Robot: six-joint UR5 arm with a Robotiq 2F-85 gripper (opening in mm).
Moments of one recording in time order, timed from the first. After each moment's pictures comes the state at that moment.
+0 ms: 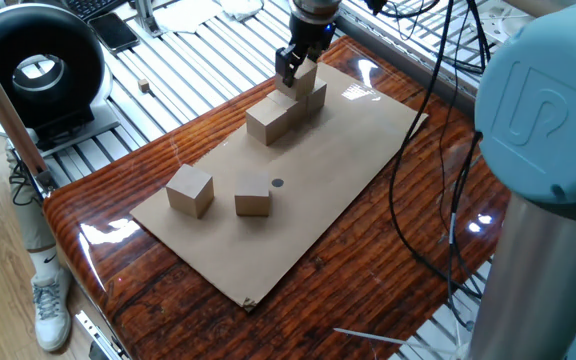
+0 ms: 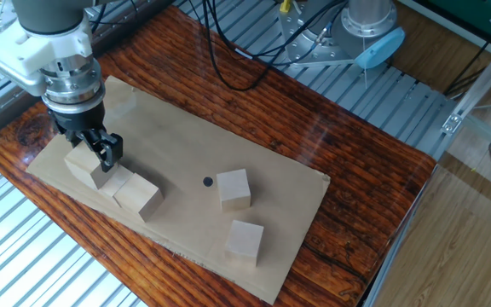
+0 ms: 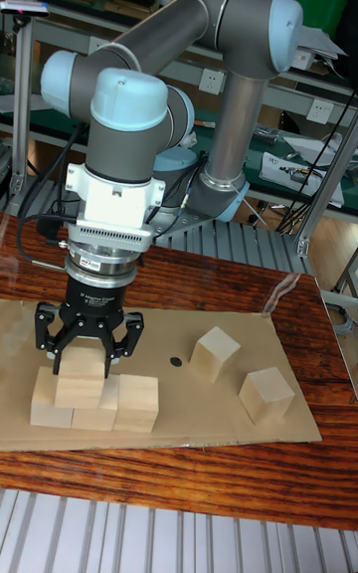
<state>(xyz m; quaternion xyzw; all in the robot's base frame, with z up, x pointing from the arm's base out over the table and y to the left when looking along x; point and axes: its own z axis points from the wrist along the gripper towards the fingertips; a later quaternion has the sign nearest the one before) 0.653 -0.102 0.090 -0.06 1.00 0.00 0.07</state>
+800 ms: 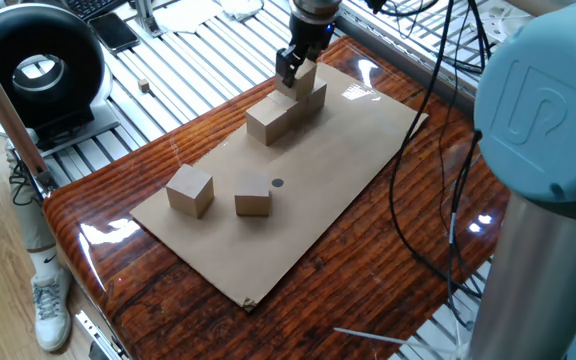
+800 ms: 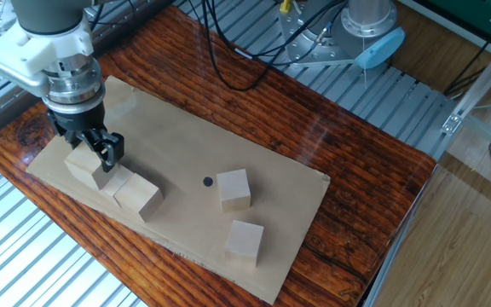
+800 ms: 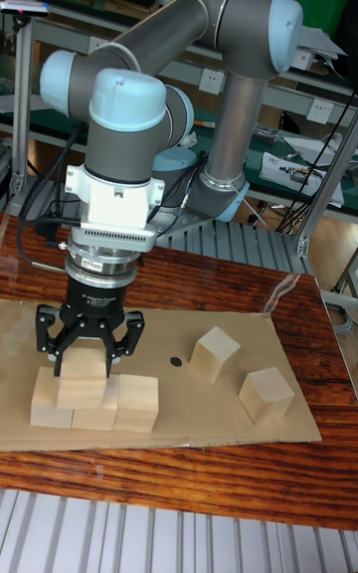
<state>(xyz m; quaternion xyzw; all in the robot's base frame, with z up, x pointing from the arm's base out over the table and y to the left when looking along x) 0.654 -0.100 0.090 -0.08 0.99 0.00 0.07</state>
